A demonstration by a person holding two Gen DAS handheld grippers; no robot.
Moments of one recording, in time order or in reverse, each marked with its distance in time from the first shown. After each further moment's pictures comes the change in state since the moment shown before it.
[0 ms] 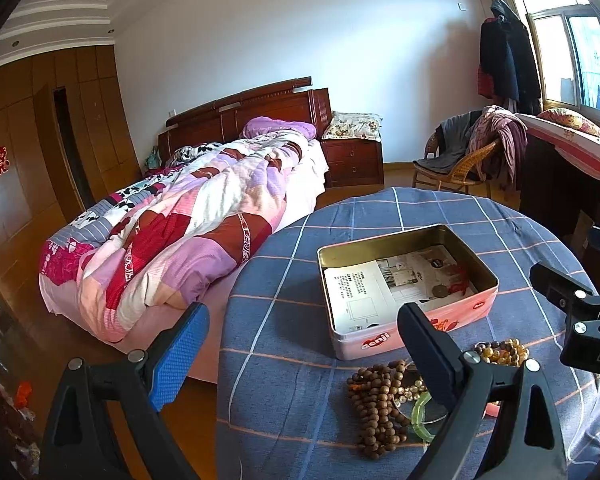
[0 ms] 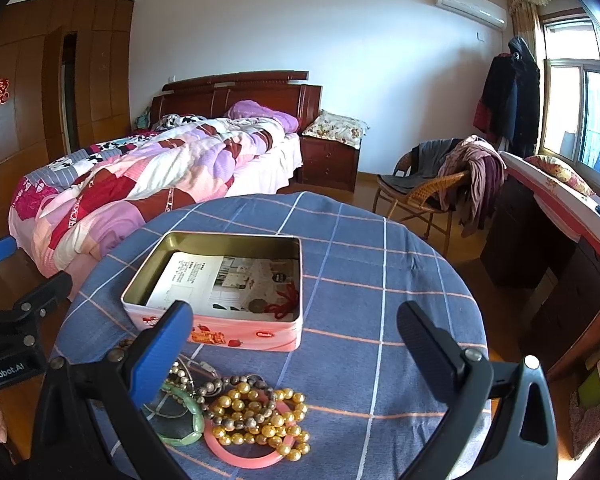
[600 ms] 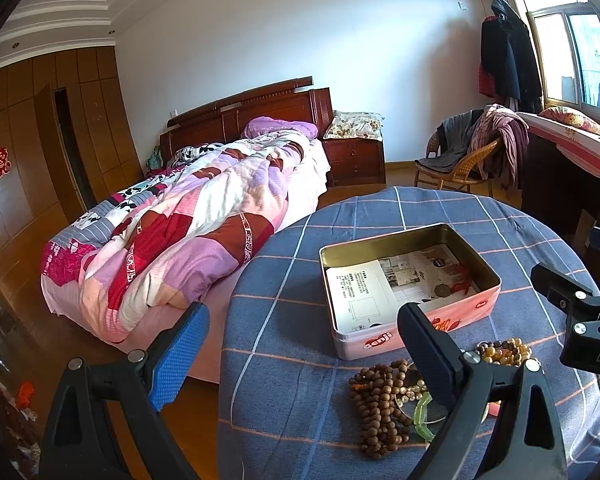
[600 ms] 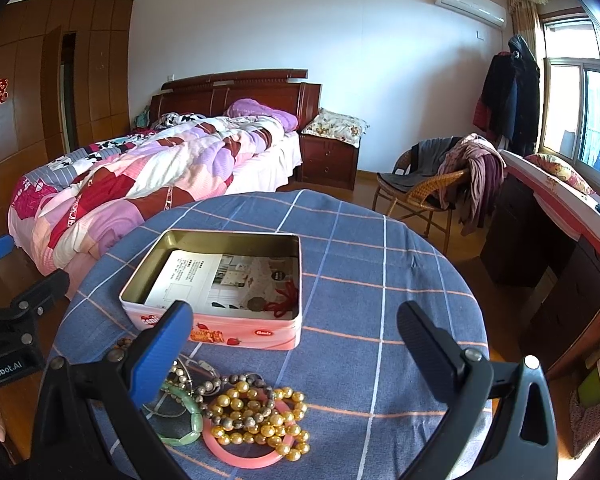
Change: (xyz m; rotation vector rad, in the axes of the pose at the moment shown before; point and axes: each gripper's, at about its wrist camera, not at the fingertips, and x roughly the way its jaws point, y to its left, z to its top) left arm 0.001 0.000 -0.001 0.004 0.000 0.008; right arm 0.001 -0.001 0.001 -0.002 0.001 0.000
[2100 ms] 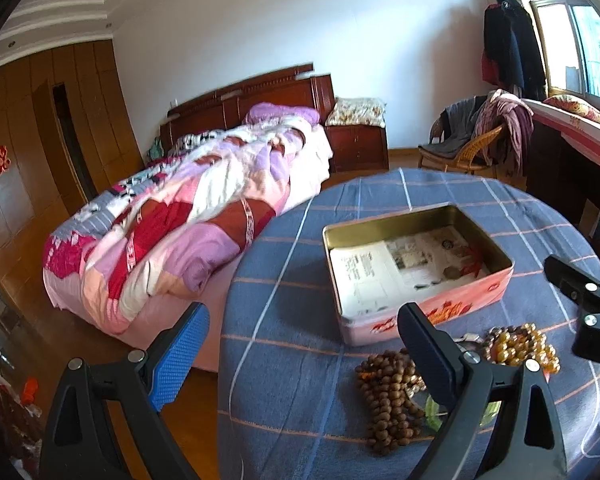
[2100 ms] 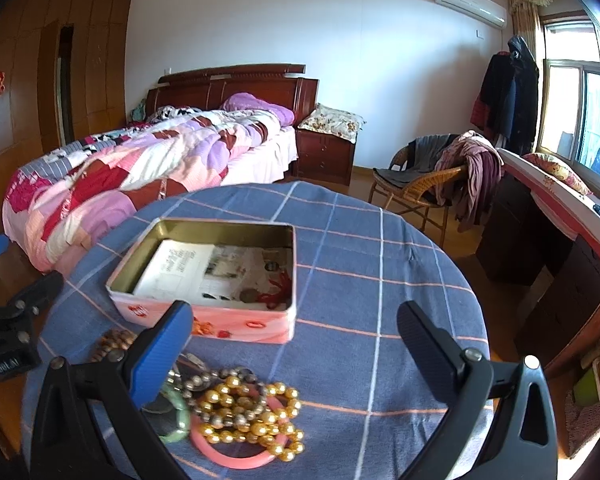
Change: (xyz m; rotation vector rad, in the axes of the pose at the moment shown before) left arm 0.017 0.006 -0.014 -0.004 0.068 0.004; right arm 0.011 -0.006 -0.016 -0.010 0.015 -0.022
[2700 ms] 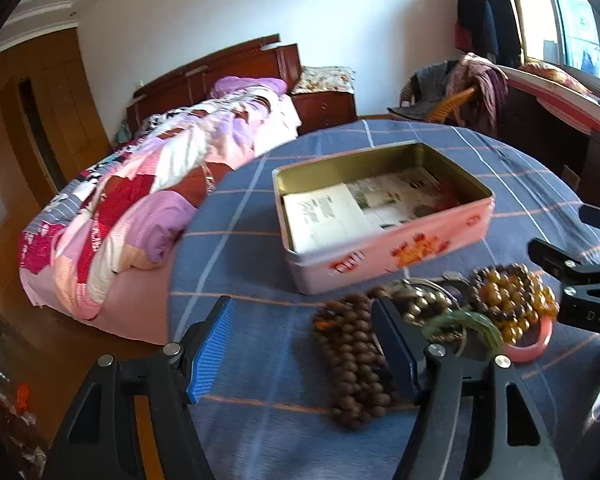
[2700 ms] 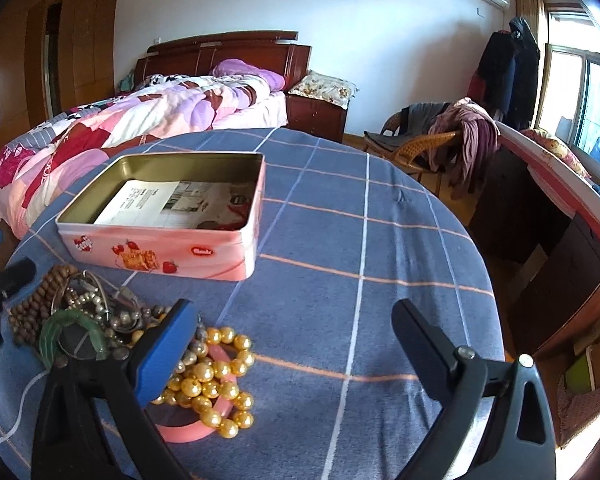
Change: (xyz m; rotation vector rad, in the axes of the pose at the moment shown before) left arm 0.026 -0.032 -0.036 0.072 0.100 -0.110; right arm 0.022 -0.027 -0.042 -0.010 0.123 -0.025
